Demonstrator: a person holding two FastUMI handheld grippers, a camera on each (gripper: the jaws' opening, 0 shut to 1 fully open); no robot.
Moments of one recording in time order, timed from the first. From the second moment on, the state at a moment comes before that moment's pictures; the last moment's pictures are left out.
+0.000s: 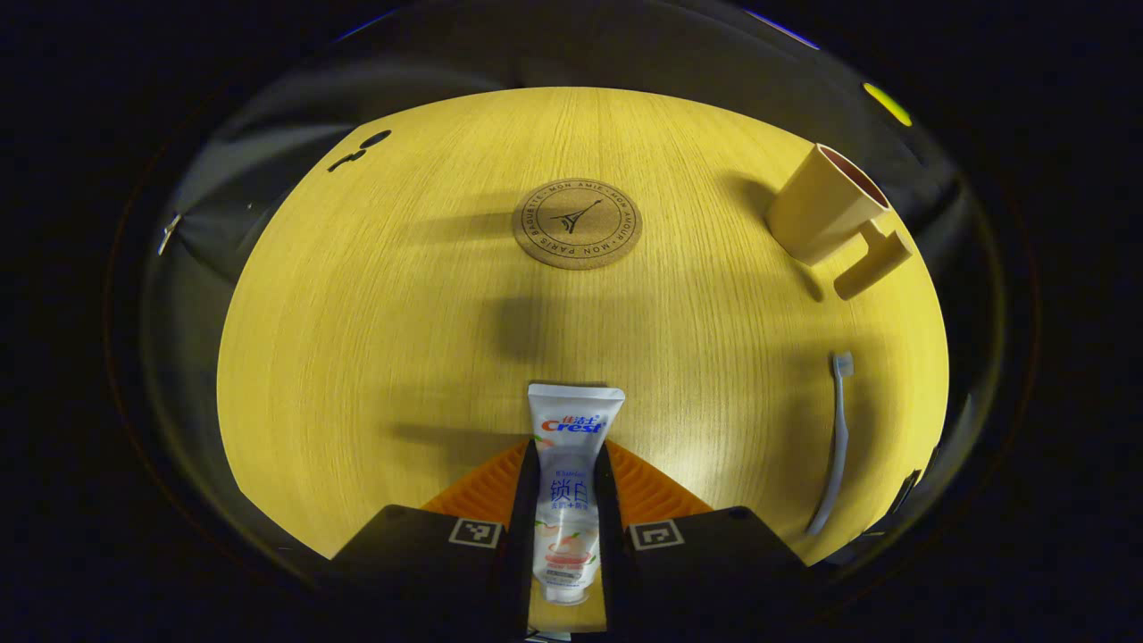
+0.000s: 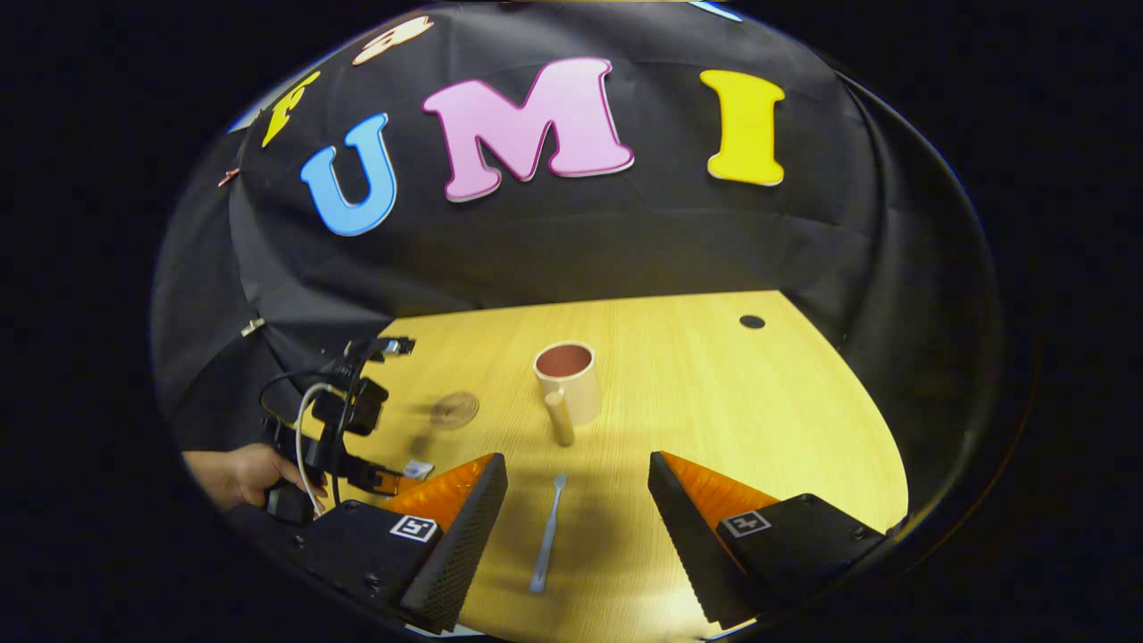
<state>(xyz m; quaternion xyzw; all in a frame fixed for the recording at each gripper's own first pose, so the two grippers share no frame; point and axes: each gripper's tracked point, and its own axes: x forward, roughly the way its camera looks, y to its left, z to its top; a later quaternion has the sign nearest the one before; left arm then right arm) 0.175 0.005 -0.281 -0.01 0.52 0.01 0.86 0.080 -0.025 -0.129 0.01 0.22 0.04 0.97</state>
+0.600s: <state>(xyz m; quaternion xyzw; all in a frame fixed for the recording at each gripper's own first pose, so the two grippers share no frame) 0.172 0.009 -0.279 -0.02 0.49 -0.05 0.87 0.083 0.016 -0.238 0.00 0.41 0.00 0.91</state>
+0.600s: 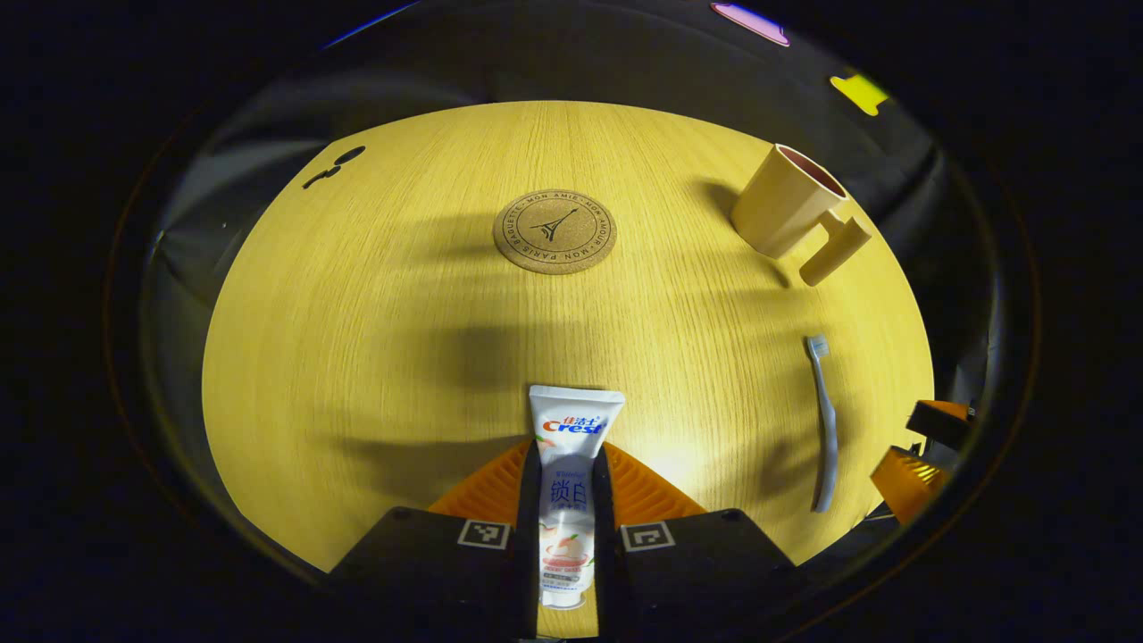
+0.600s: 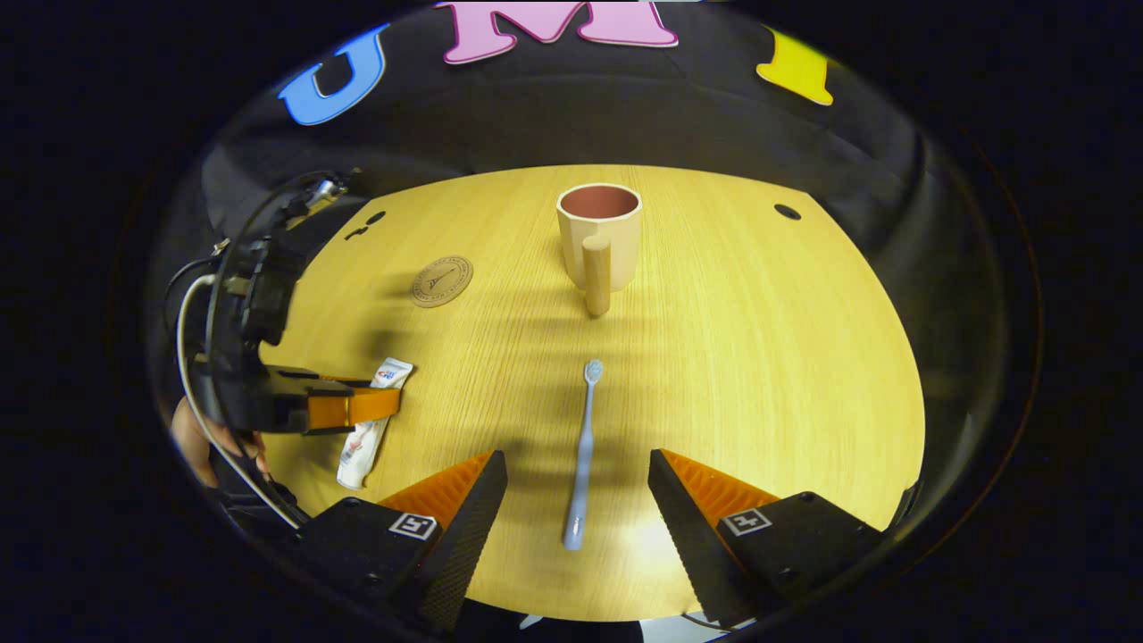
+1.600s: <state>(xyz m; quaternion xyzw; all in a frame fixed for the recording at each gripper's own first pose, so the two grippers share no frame) 0.171 0.008 -0.282 0.02 0.48 -0.04 0.87 0.112 0.009 -0.296 0.00 0.50 -0.01 0.86</state>
